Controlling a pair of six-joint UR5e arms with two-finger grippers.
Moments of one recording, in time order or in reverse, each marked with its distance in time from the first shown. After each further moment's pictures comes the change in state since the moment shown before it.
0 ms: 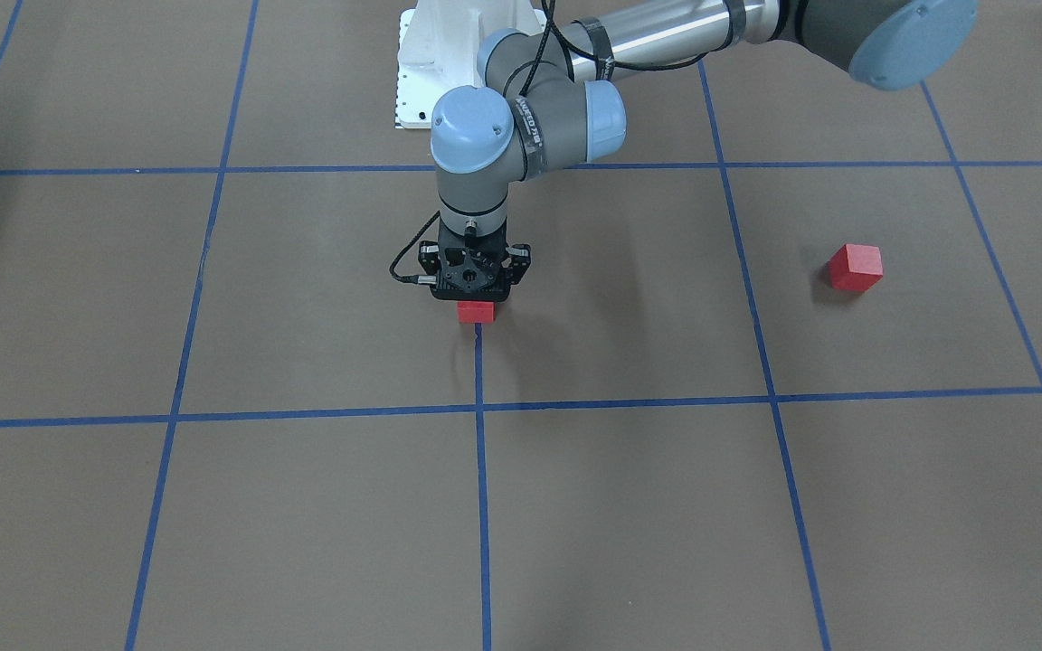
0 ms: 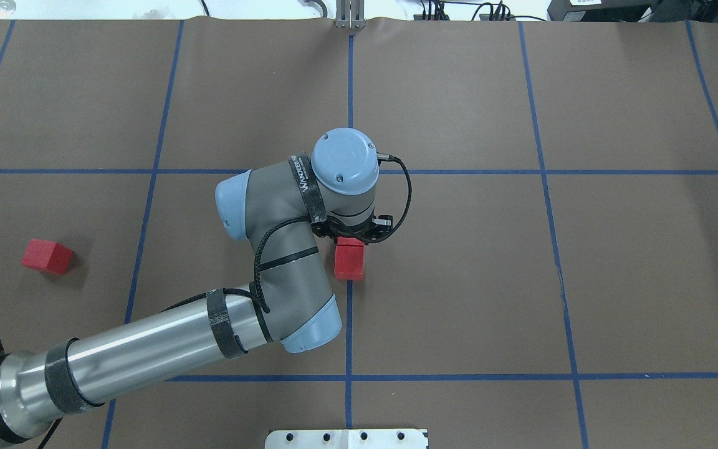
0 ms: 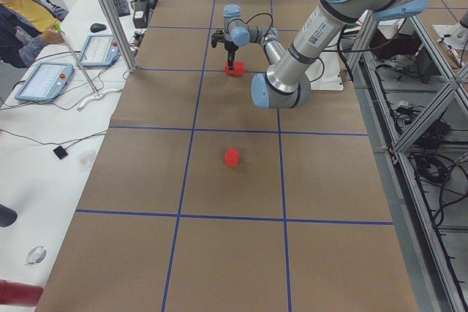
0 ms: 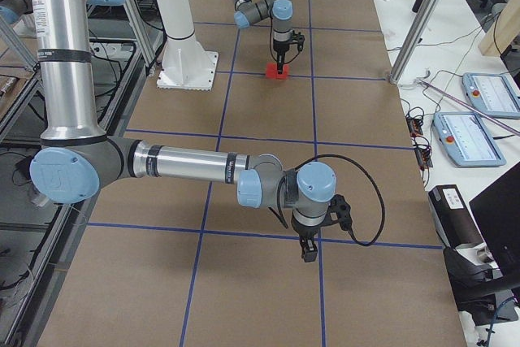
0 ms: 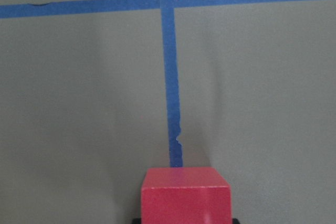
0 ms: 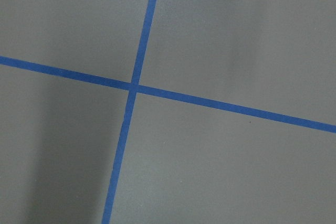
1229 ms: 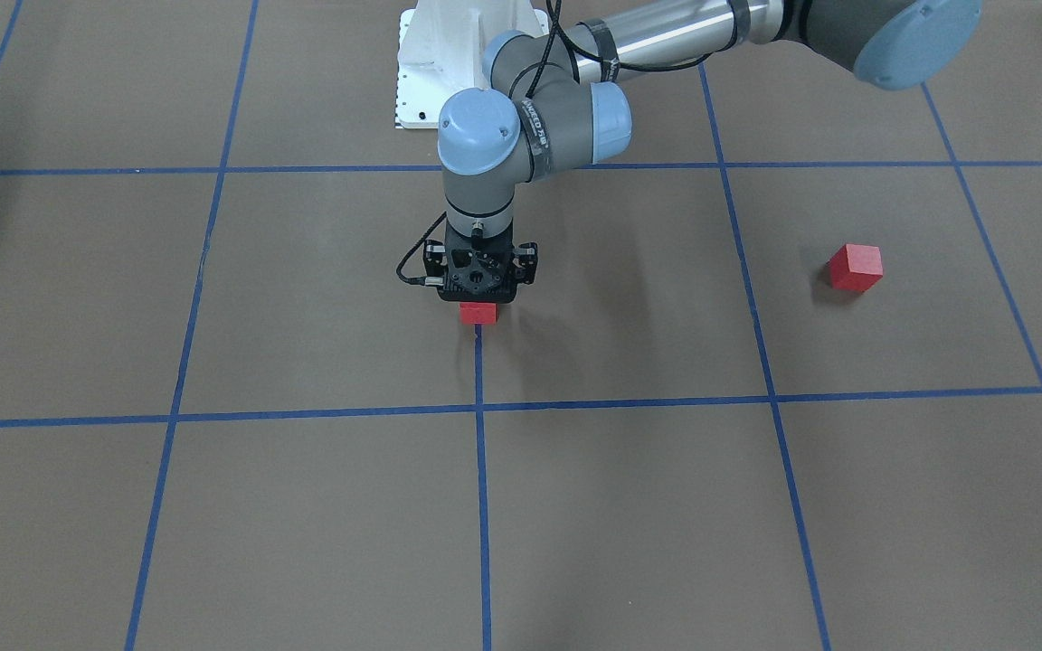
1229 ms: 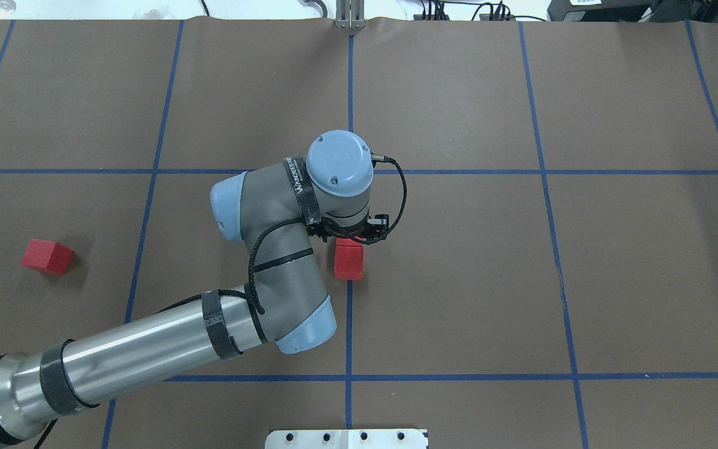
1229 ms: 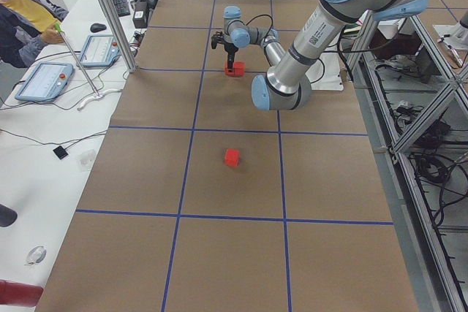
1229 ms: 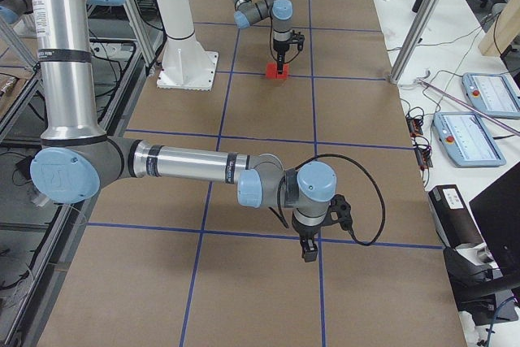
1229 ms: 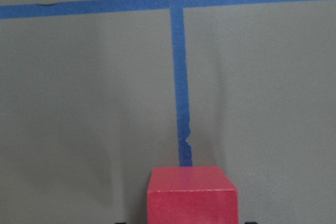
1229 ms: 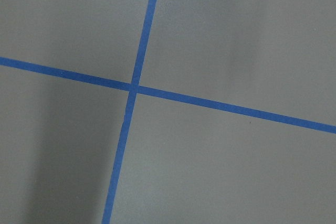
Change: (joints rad) left arm -0.001 0.015 -0.010 -0.003 0.007 0.000; right arm 0.000 0.001 0.000 0.000 0.000 0.000
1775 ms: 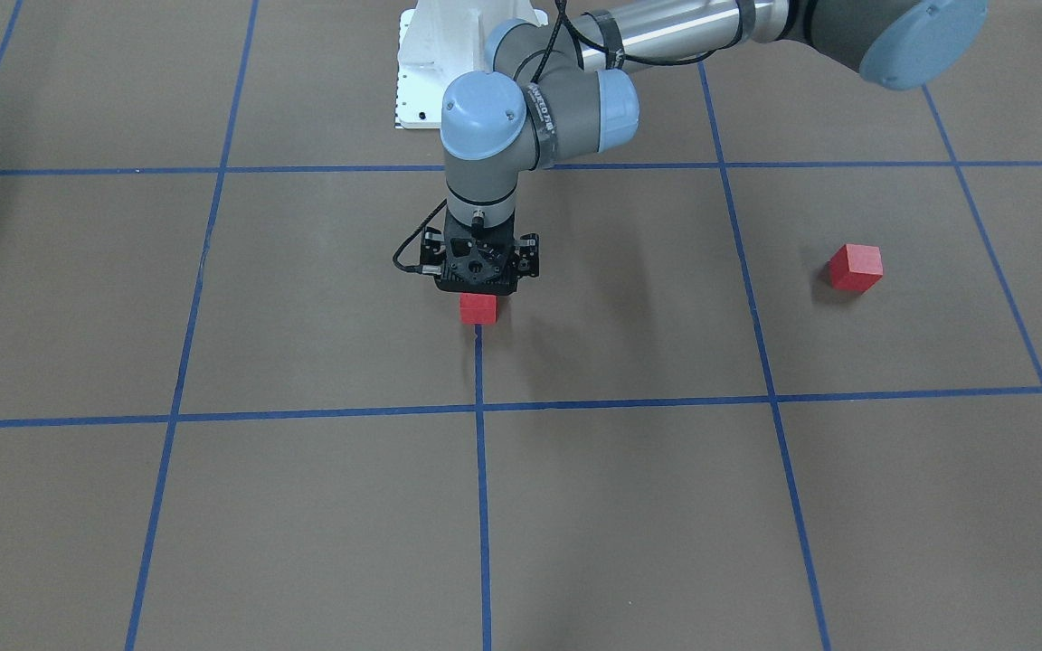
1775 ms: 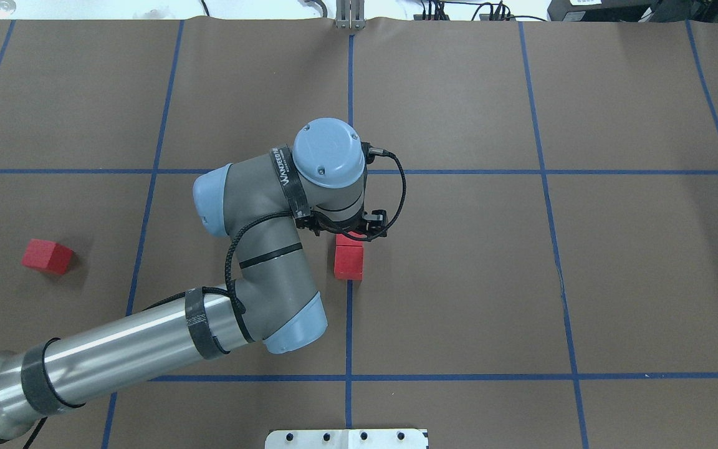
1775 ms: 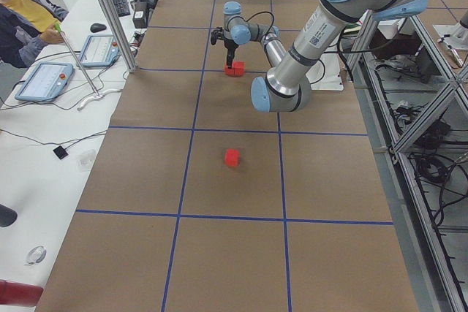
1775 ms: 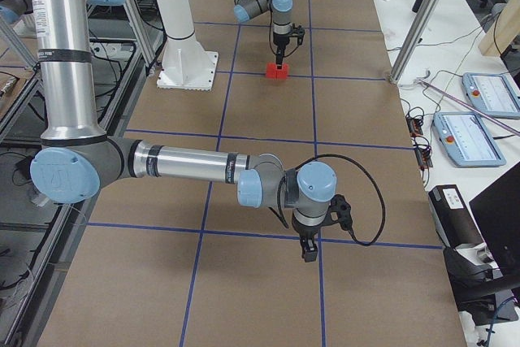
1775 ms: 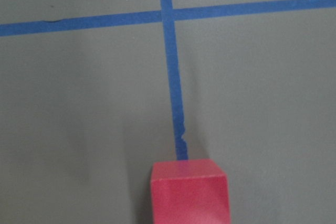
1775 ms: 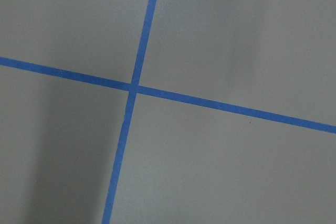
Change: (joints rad) left arm -0.023 0.059 -0.132 0.056 -0.030 0.109; right arm 0.000 0.000 0.000 -0.001 0.000 0.000
